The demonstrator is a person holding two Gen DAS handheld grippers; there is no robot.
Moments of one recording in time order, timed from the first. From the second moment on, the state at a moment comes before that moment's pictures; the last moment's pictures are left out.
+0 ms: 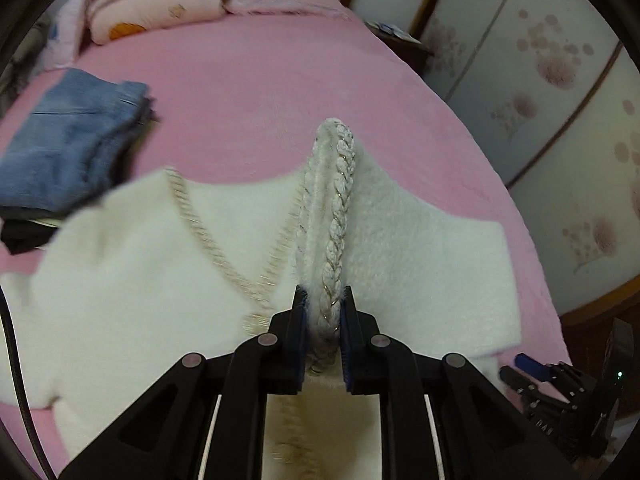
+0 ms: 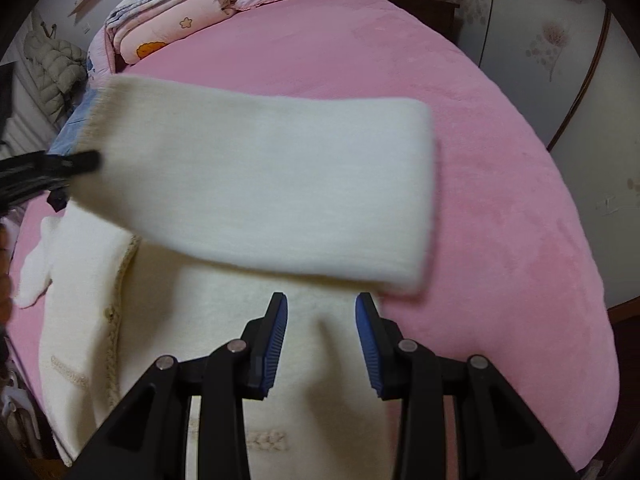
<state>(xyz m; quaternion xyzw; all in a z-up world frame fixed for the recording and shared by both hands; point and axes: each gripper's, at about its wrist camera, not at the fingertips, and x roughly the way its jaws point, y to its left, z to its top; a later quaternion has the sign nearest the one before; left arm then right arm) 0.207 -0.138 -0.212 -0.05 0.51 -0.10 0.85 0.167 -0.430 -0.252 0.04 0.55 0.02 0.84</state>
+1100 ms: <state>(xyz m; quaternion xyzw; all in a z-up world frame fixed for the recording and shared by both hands) 0.219 -0.102 -0.295 -0.07 0.56 0.01 0.83 0.235 -0.400 -0.276 -0.03 0.55 0.01 0.84</state>
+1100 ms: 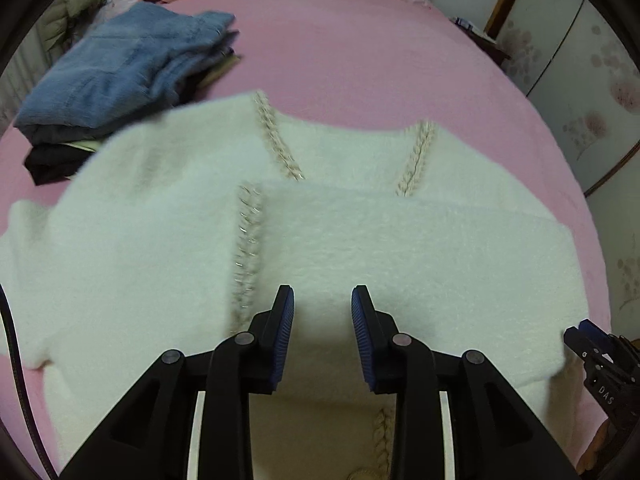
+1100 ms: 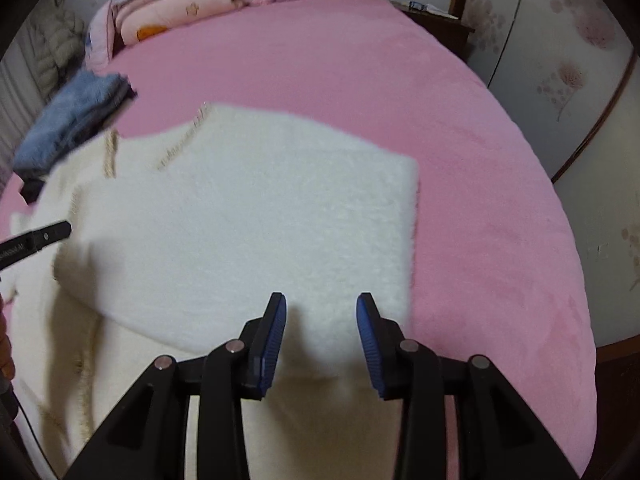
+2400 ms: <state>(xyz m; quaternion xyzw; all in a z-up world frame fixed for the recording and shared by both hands) 0.002 -0.037 0.000 -0.16 0.45 0.16 0.86 0.137 -0.282 -0.020 0.03 0.49 0.25 0.83</state>
